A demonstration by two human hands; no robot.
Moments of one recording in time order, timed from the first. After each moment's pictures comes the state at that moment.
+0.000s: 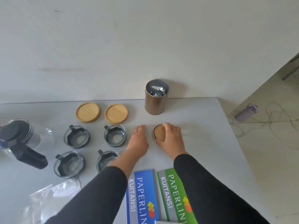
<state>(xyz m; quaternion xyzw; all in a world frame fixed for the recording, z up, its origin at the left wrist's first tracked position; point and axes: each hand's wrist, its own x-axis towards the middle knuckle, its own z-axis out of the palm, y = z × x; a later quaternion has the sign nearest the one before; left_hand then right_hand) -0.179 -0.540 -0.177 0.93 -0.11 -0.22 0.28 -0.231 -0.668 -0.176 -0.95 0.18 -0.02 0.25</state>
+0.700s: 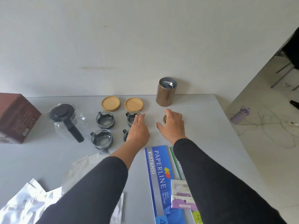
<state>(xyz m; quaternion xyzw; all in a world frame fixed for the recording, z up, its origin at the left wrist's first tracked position) -0.248 -0.444 -0.102 0.92 -0.12 -0.13 0.34 -0.281 -0.573 -0.096 -0.96 0.20 -0.08 0.19</state>
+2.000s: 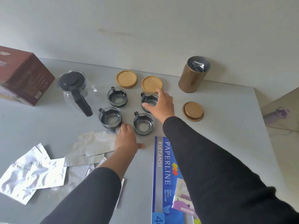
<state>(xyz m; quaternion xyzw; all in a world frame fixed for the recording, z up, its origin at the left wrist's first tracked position) -0.272 -0.387 -0.170 0.97 0.02 -0.22 0.13 -0.198 -0.526 -0.143 -0.94 0.12 0.02 0.31</state>
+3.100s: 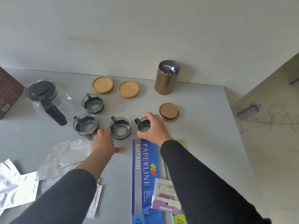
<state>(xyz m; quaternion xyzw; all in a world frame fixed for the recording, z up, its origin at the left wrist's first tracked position) -0.266 -0.395 -0.155 0.97 0.02 -0.24 0.05 -0.275 -0.581 -0.158 -0.92 0.08 0.08 0.38</state>
